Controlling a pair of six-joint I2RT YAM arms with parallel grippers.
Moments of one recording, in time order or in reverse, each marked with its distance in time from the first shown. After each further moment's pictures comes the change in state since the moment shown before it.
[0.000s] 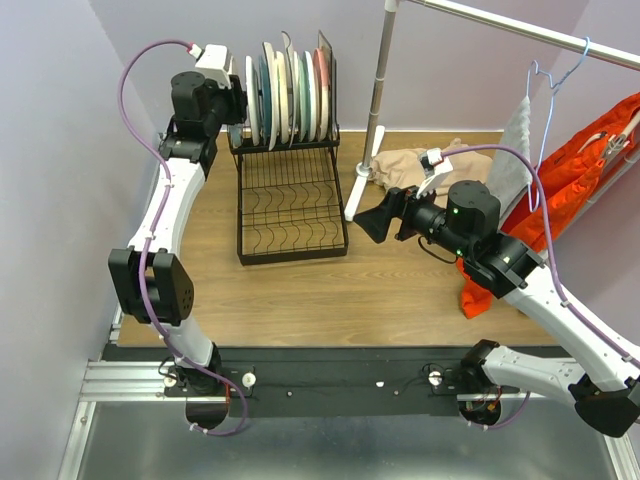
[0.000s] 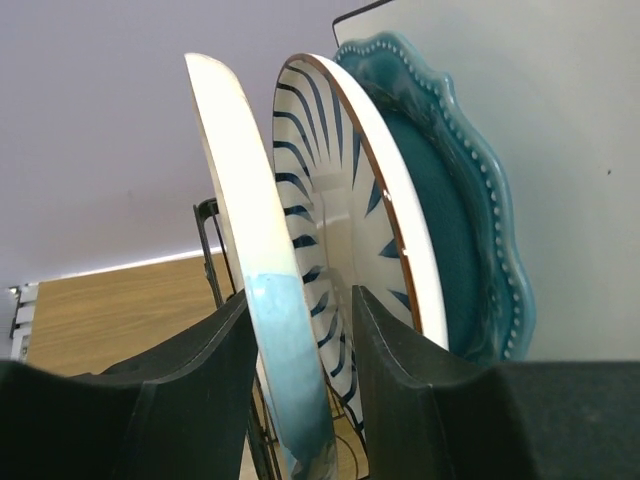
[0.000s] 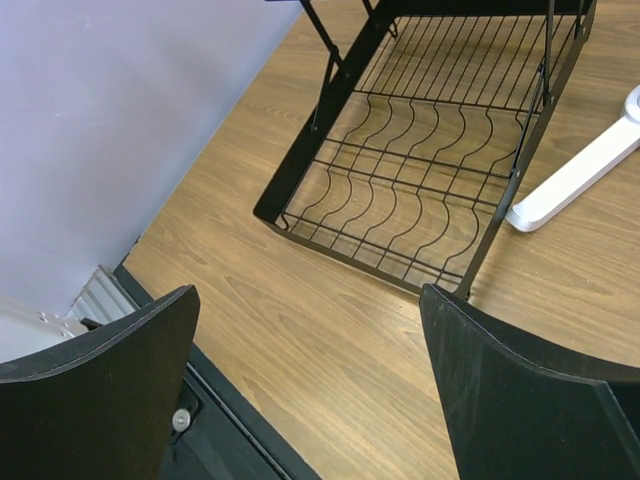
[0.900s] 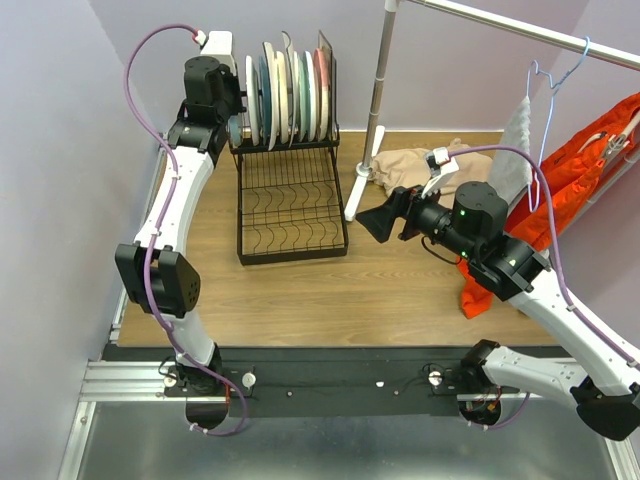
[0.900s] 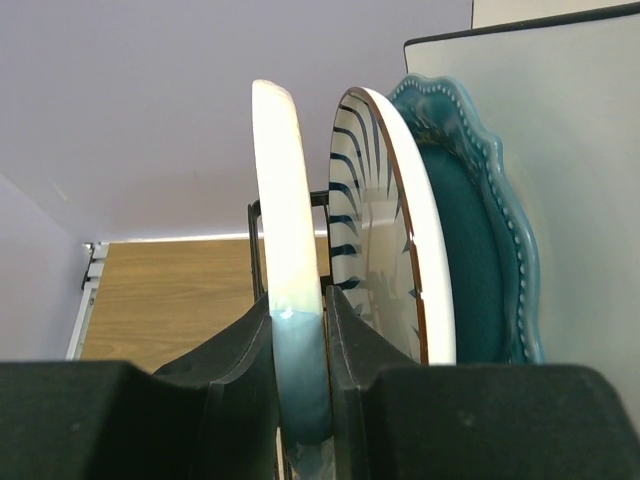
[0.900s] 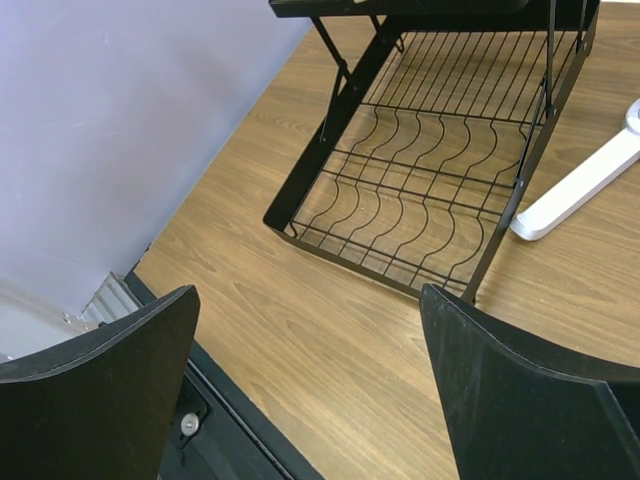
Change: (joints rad) left arm -0.074 0.066 0.197 -0.182 -0.278 0.014; right arm 0.000 -0.023 0.007 0.000 0.000 0.008
